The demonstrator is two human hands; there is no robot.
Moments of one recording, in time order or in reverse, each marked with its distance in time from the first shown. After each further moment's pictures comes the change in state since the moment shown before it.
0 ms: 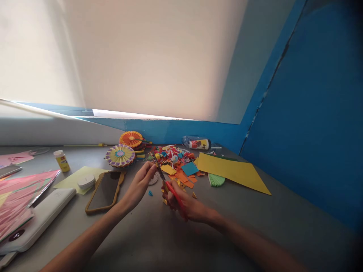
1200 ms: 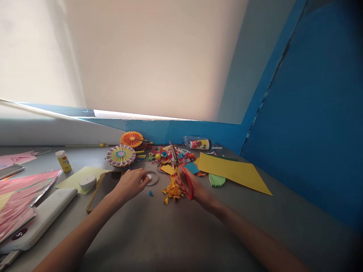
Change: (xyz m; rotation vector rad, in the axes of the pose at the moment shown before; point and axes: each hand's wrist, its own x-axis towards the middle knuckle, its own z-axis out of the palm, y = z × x) left_hand 0.009 -0.025 -0.039 1.029 -0.208 0.036; right_hand 0.005 -0.016 -0.025 0.134 0.313 0.046
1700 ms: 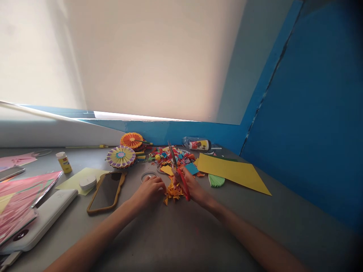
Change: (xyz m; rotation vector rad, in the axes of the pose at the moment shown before) left_hand 0.008 0.022 0.051 -0.180 -0.037 0.311; right_hand 0.008 0.006 0.000 -0.078 0.065 -0.074
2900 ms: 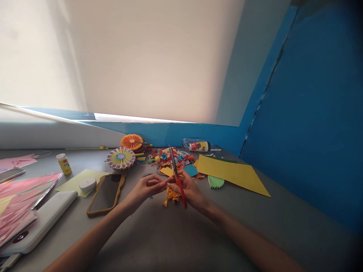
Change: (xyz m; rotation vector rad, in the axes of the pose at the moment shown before) left_hand -0.009 0.025 -0.025 -1.230 0.113 -0.416; right_hand -0.010 0.005 0.004 0.033 -0.044 -0.096
